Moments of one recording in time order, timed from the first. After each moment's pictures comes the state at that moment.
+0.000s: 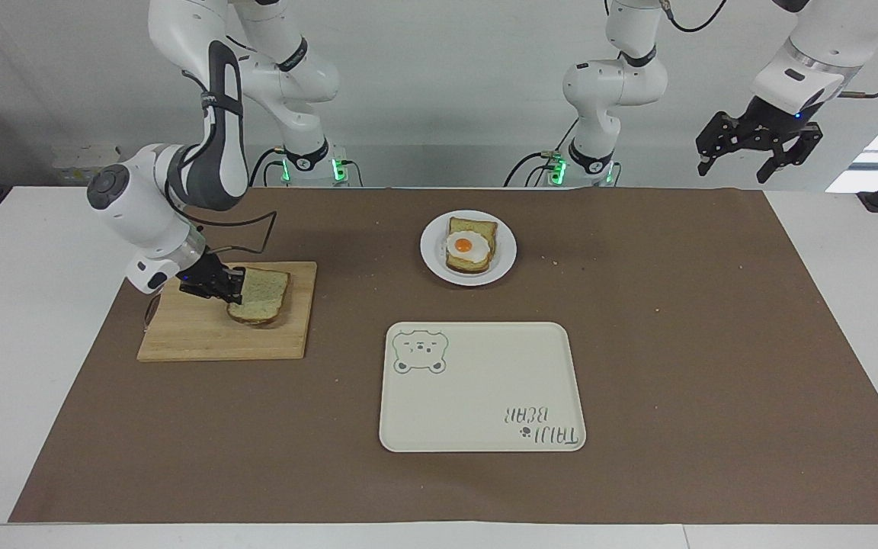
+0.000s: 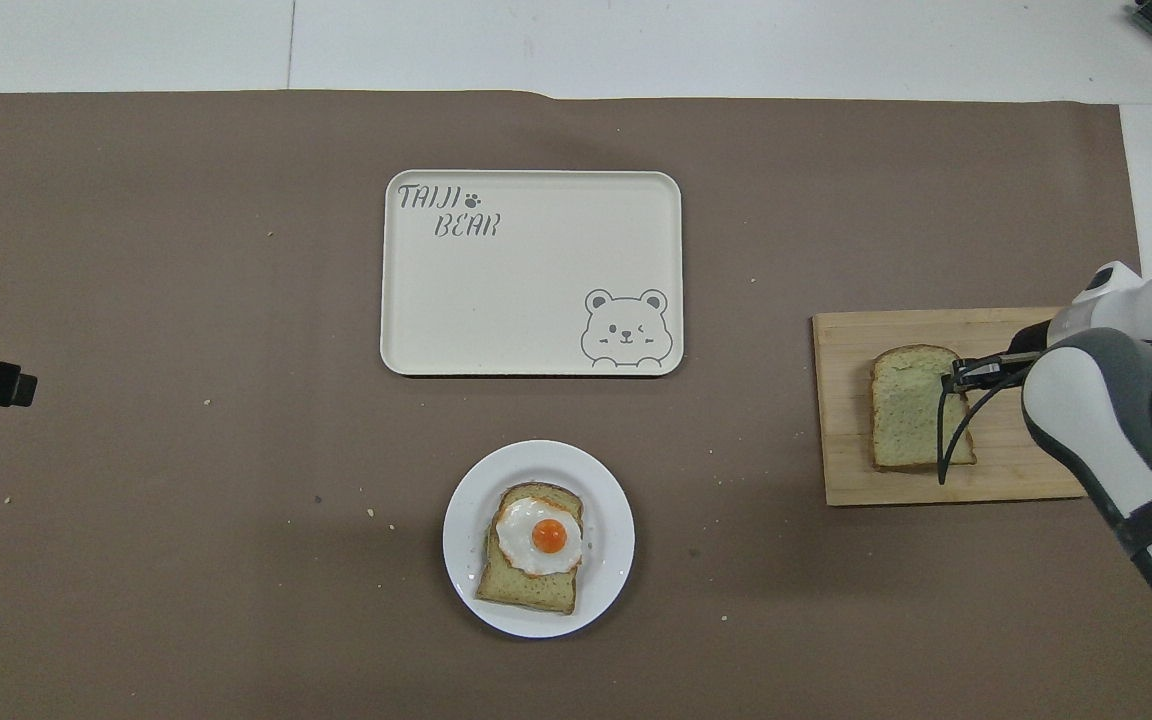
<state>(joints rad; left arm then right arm) -0.01 -0.10 -0.01 -1.58 -0.02 1.45 0.18 -0.08 0.15 -0.07 -1.98 0.19 1.99 -0.33</state>
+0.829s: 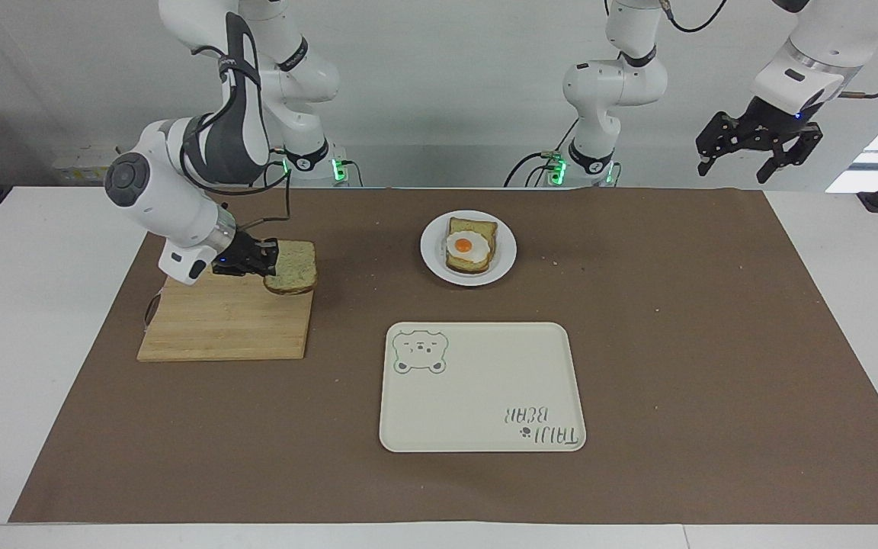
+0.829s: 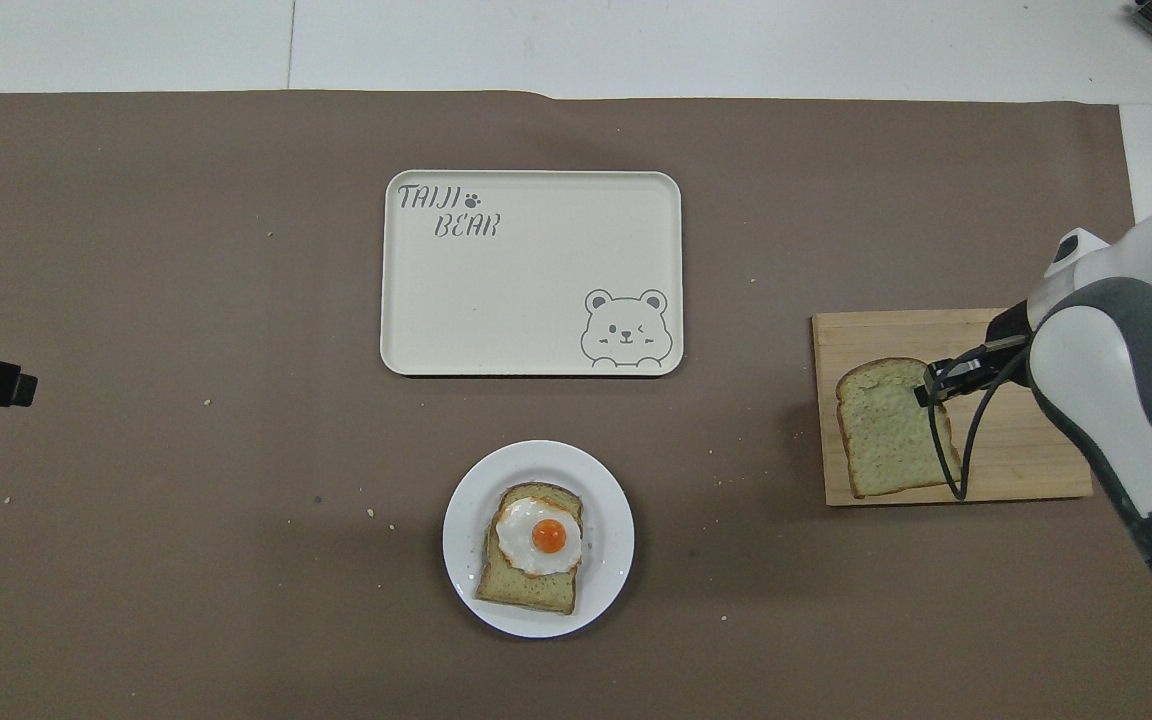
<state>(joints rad) -0.01 -0.10 -0.01 -1.58 -0.02 1.45 0.18 -0.04 0.14 0.03 -1.90 0.20 1.77 -0.32</state>
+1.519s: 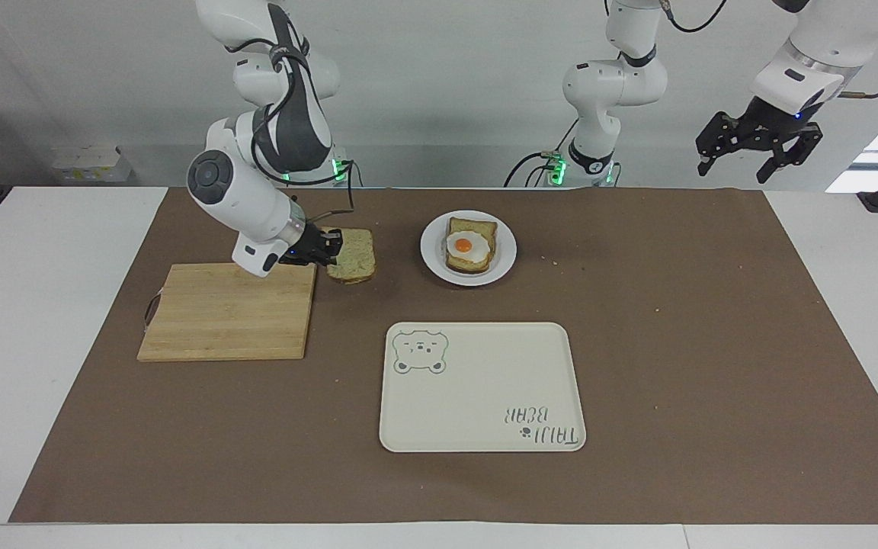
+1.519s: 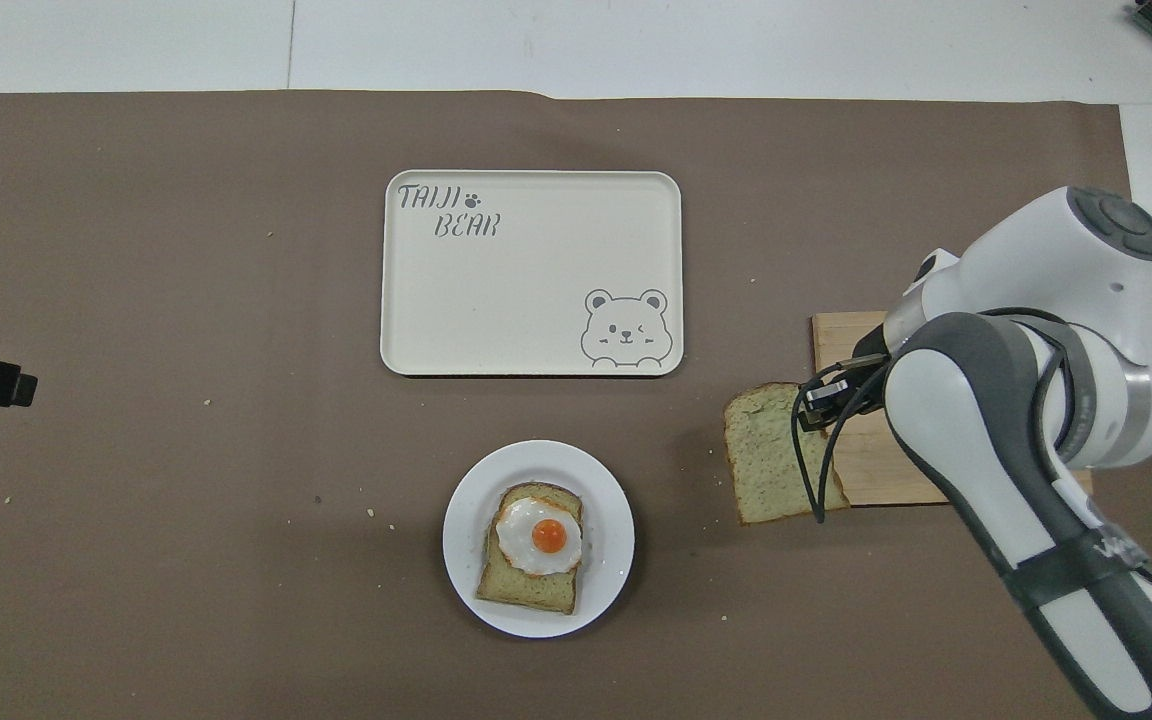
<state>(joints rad) -0.01 -0.10 -0.01 -1.58 -0.02 1.45 0.18 0.19 0.12 0.04 -1.92 0.33 1.77 -0.04</state>
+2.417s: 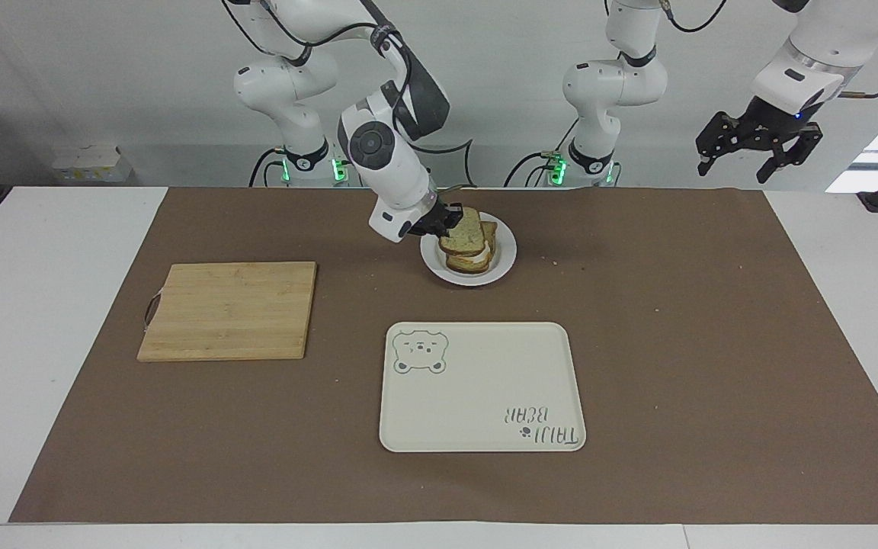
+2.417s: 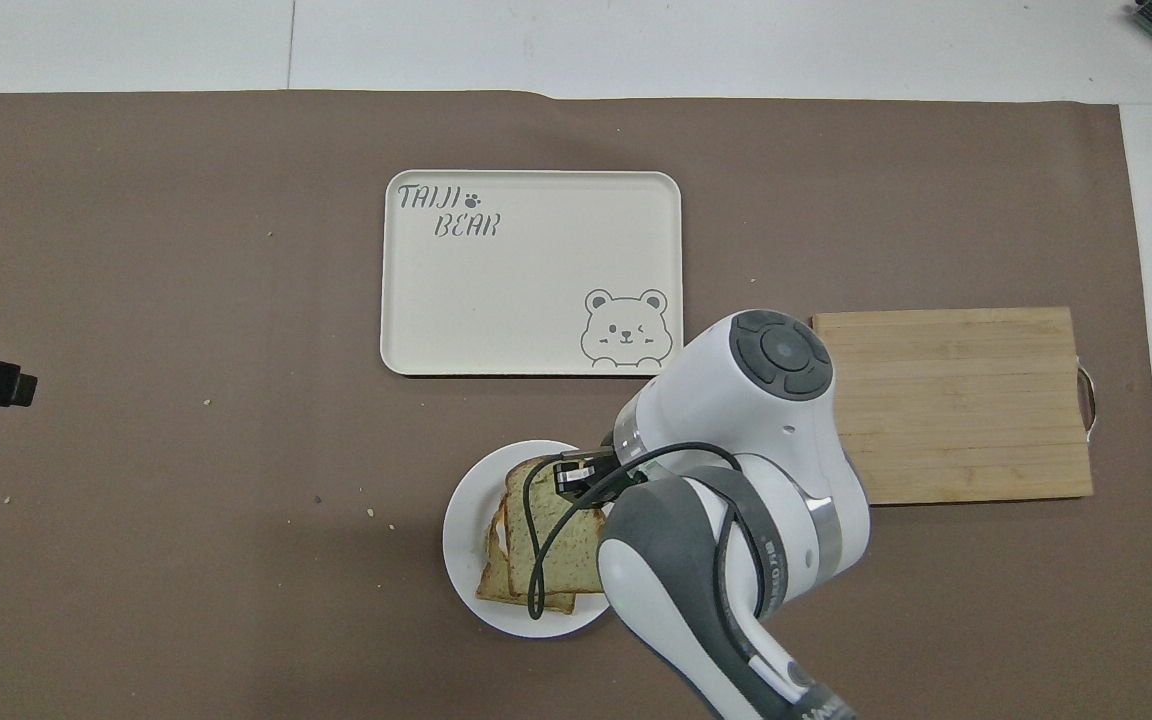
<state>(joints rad) -0.01 -0.10 -0.01 -1.58 -0.02 1.45 0.18 0.52 0.14 0.04 -1.98 0.46 2.00 0.28</state>
